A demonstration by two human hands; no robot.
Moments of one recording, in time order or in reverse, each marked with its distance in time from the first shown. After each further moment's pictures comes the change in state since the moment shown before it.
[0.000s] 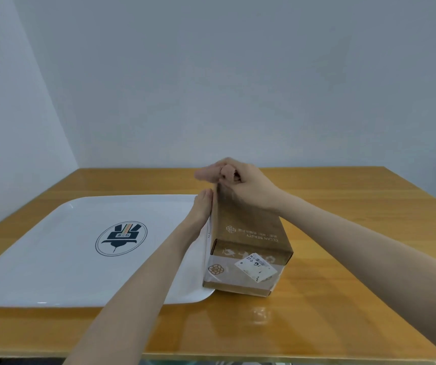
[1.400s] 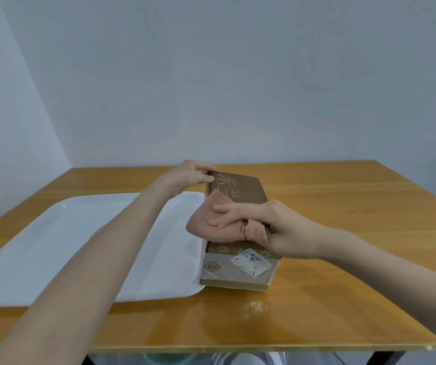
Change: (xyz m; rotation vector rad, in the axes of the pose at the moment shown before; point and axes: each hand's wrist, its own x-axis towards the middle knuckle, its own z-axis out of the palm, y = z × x) left_hand -0.004 0.091 -0.029 0.336 -0.178 -0.045; right_hand -0.099 -0.027 -0.027 -0.013 -0.286 -0.253
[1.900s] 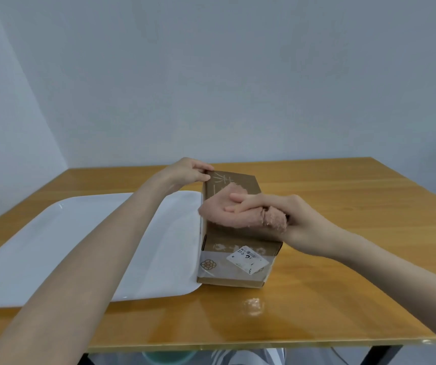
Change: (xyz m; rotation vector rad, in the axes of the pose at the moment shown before) left_hand -0.004 0.009 0.003 0.033 0.005 -0.034; right_hand -0.025 0.007 -0.009 0.134 0.173 0.083
